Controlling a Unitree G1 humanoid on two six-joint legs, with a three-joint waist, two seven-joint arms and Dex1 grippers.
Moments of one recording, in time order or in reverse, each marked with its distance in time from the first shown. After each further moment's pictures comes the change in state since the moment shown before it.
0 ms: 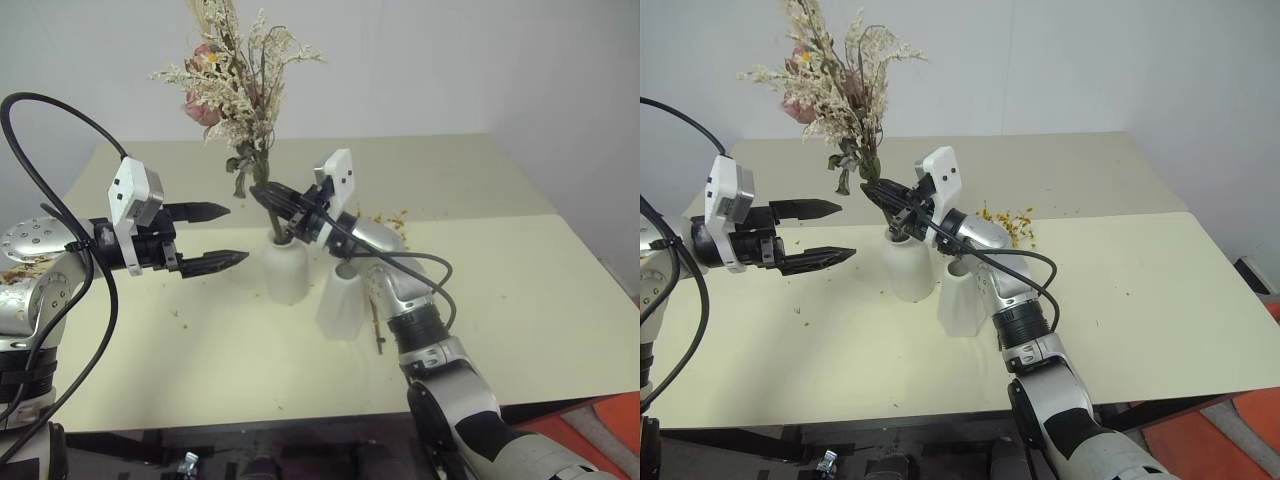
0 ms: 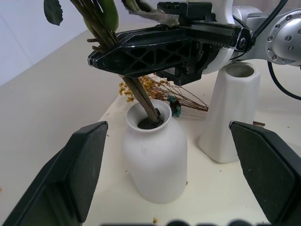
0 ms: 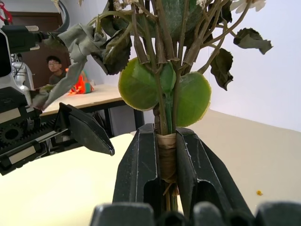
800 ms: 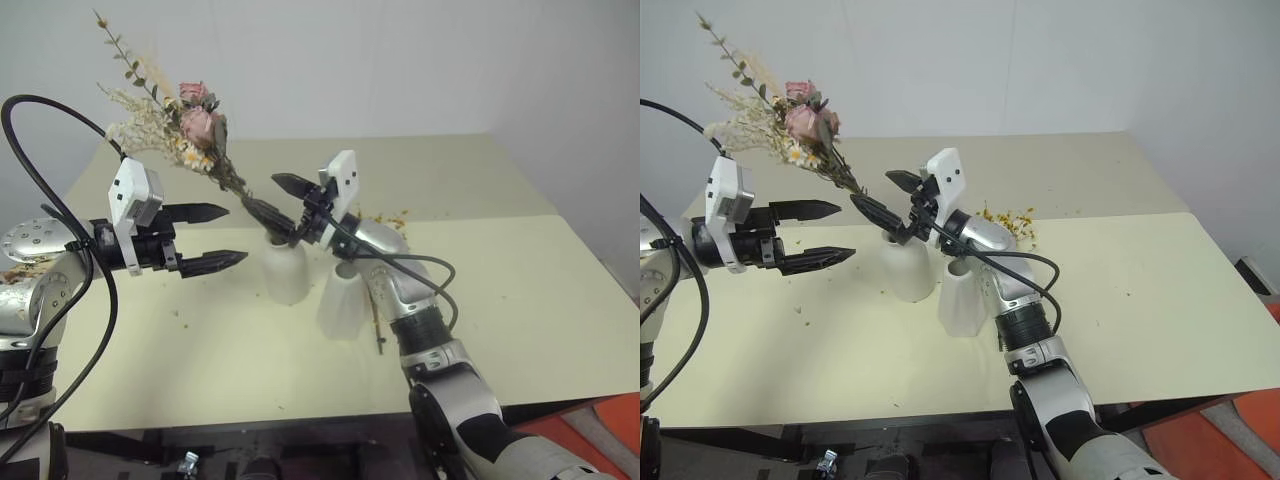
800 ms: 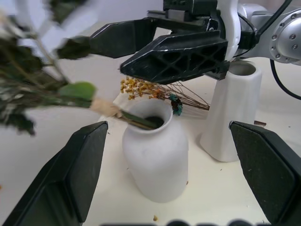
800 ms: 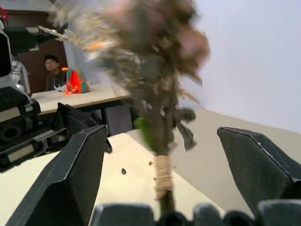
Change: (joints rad) left arm -0.007 -0.005 -0.010 0.021 0.004 -0.003 -0.006; right arm 0.032 -0.030 -0.006 -0.042 -0.005 0.007 -0.011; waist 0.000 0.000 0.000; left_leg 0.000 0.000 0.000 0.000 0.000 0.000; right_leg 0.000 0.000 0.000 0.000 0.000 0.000
